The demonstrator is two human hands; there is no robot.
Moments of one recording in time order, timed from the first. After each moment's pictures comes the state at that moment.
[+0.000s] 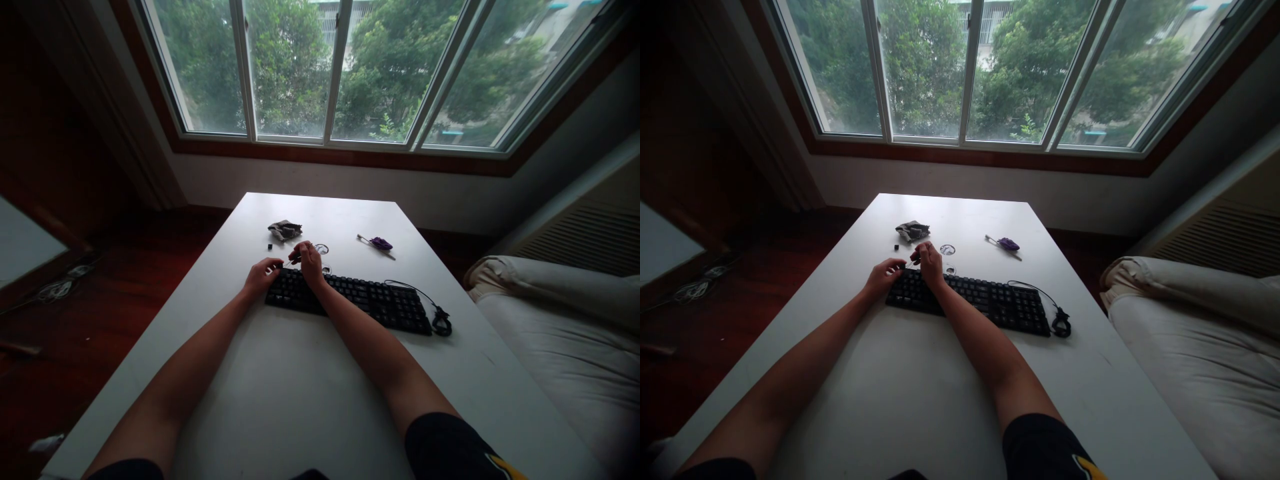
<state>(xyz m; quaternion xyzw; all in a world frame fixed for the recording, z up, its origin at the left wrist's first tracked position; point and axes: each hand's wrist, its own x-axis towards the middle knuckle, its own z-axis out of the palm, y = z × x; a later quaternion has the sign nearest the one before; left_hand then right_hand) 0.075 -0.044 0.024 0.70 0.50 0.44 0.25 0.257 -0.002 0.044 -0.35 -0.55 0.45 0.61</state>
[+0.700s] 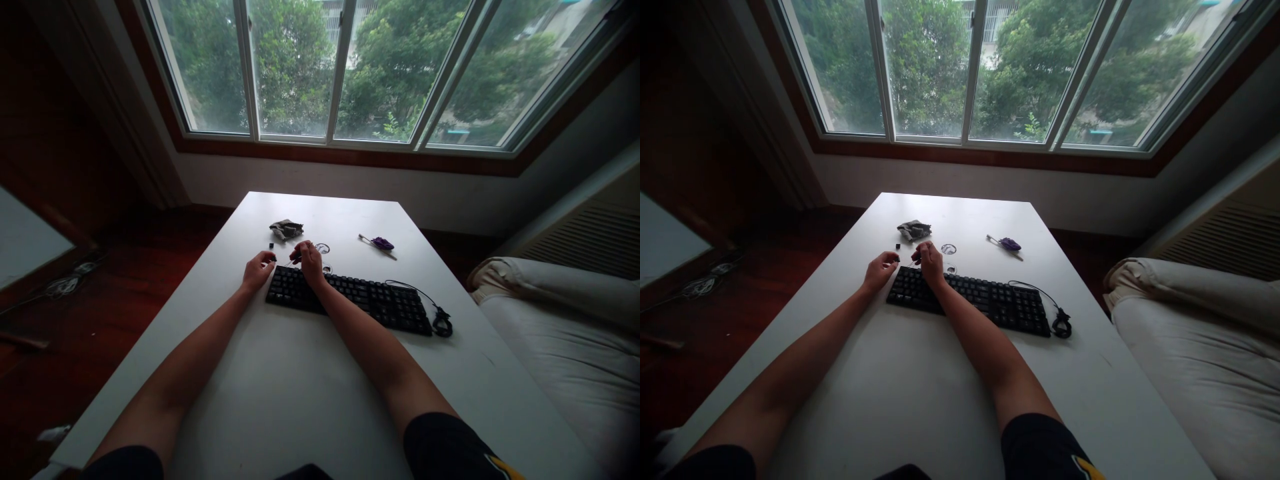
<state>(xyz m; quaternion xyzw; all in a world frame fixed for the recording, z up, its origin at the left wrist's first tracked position) 0.064 -0.031 0.016 0.65 0.57 0.46 0.21 0.258 -0.001 0.042 -0.35 -0.56 0.45 0.60</state>
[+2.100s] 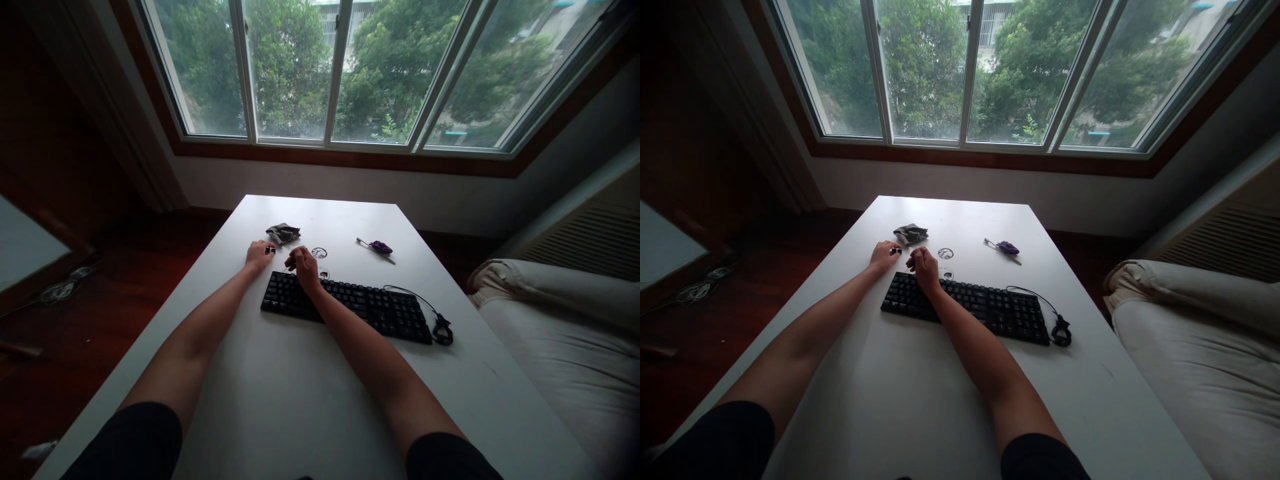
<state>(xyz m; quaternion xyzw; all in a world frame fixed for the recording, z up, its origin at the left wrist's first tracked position) 0.057 0.069 0.011 0.71 0.63 0.31 0.05 0.258 -0.002 0.044 -0.37 -0.56 0.45 0.59</state>
